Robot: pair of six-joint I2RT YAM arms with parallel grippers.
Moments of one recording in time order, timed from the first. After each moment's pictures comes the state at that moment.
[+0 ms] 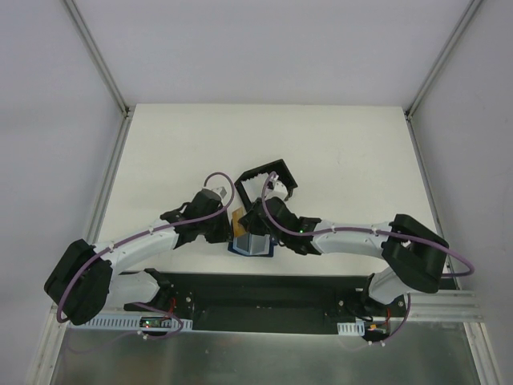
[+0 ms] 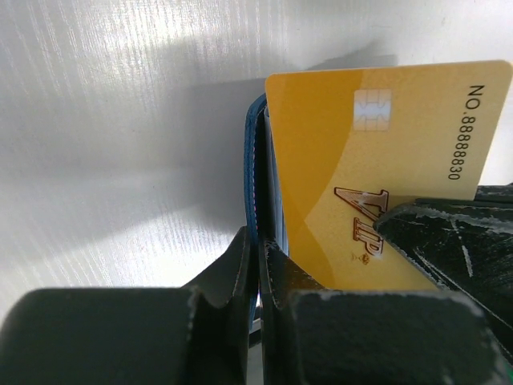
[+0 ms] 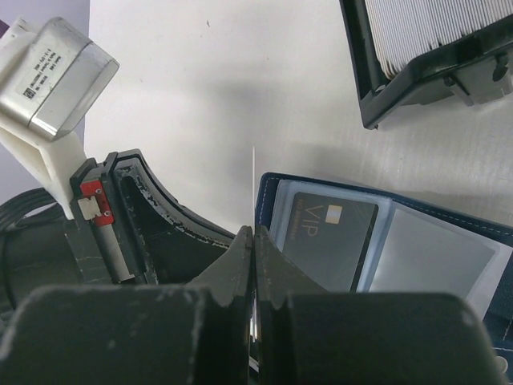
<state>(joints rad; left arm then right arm) -0.67 1.18 0.54 -0.30 0.18 -0.76 1.11 1.54 0.80 0.19 0.28 1.05</state>
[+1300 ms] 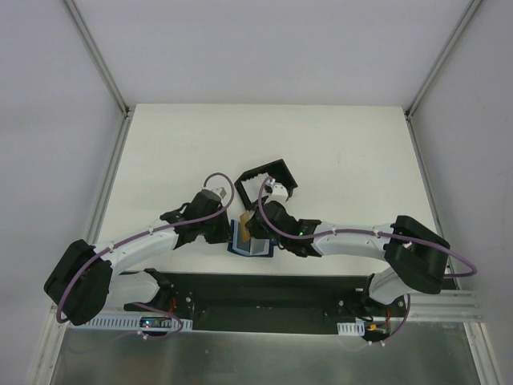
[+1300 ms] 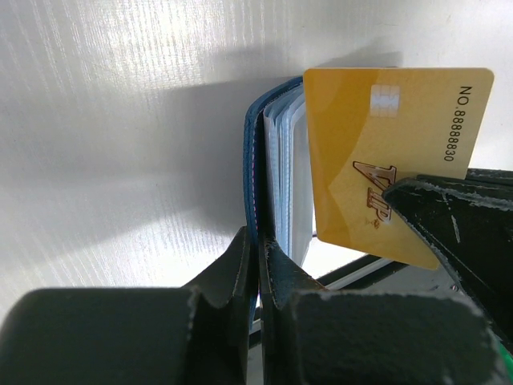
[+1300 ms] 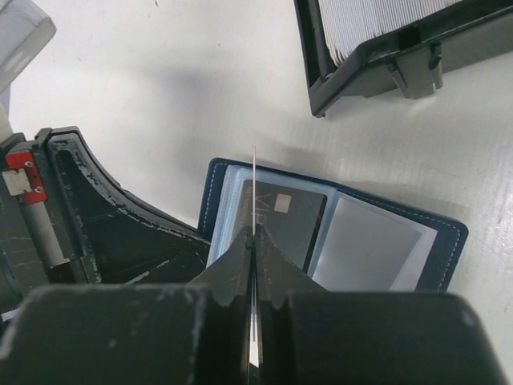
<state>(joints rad) -0.67 1.17 0.53 -0.30 0.18 -0.77 1.14 1.53 0.80 0.09 0.35 0.95</state>
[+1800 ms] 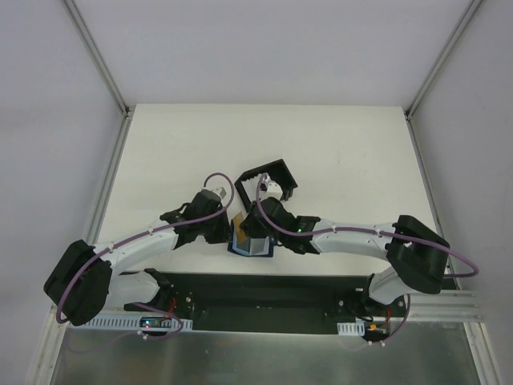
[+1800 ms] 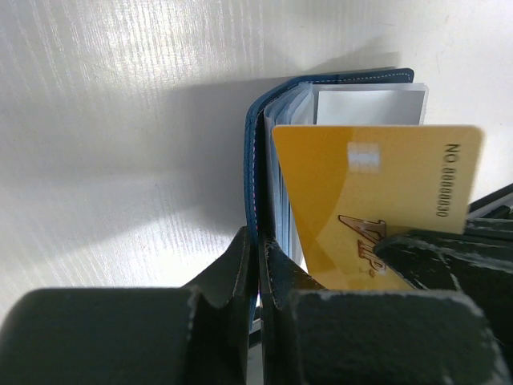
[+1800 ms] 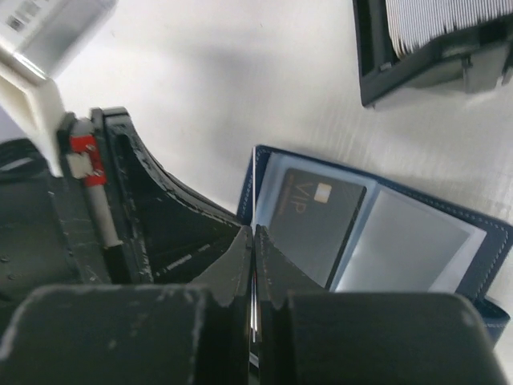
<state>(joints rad) -0.67 1.17 0.53 -0.30 0.18 -0.77 1.13 1.53 0.85 0.07 0.27 0.93</state>
